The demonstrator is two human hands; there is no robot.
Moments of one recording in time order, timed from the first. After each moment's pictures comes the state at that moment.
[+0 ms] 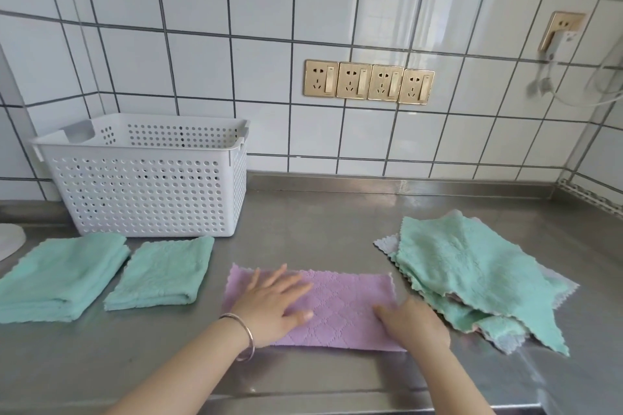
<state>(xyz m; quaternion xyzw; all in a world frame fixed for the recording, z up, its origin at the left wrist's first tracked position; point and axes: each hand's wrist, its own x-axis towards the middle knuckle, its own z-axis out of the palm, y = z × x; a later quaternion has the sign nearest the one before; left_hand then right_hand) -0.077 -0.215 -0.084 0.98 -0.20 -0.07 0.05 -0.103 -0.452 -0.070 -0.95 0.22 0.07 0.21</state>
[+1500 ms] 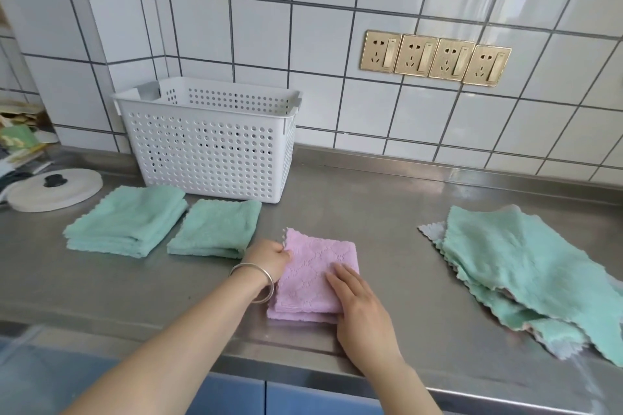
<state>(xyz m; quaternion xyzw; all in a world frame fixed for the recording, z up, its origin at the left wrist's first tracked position) -0.087 -0.170 -0.070 0.91 0.14 -0.02 0.39 -0.130 -0.350 -0.119 -0.95 -0.20 -0.14 0.19</state>
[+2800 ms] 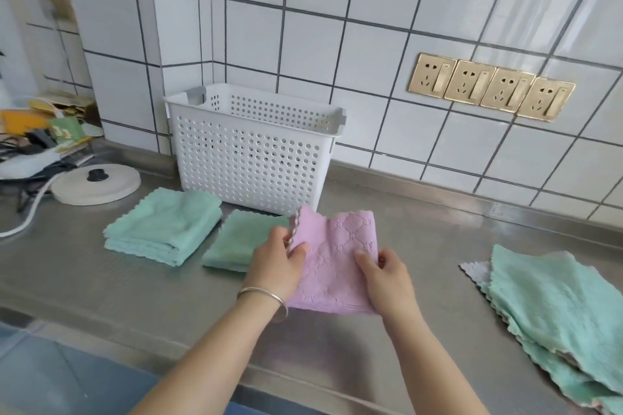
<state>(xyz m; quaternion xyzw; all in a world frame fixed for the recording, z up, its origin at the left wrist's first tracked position) -0.104 -0.137 -0.043 0.87 0.16 0.16 0.44 -0.085 -0.294 -0.031 -0.85 0.02 -0.02 0.53</state>
